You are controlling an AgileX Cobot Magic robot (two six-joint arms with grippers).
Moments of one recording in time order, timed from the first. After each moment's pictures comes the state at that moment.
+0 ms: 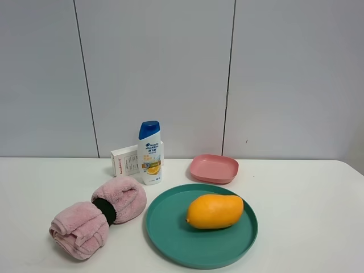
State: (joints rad) left arm 0.26 0.42 -0.87 0.00 1.07 0.12; right arm -0.01 0.00 -0.50 -0.02 1.06 -0.02
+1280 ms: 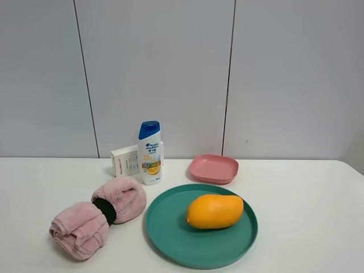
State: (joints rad) left arm 0.26 -0.01 -0.51 -0.02 1.06 0.01; right arm -0.01 0.00 -0.50 -0.02 1.06 -0.02
